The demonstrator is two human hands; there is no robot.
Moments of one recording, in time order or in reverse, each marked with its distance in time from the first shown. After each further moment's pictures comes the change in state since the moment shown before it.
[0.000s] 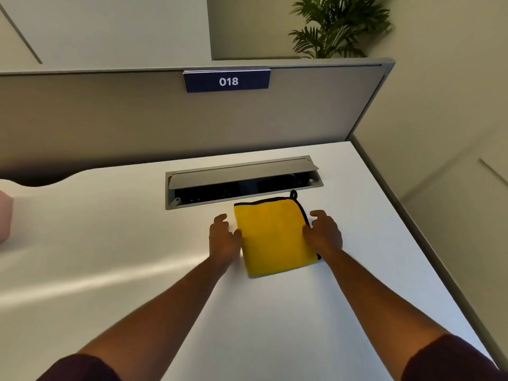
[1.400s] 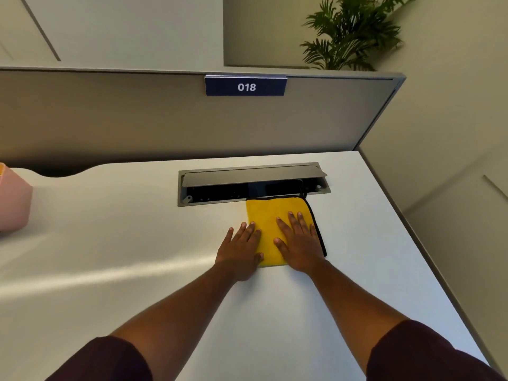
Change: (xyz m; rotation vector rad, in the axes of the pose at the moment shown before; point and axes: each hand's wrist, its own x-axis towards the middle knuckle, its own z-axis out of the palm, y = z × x) left_hand -0.005 -0.025 -0.005 1.170 -0.304 0.528; right_hand -0.011 0.001 0.059 -0.694 -0.112 -0.550
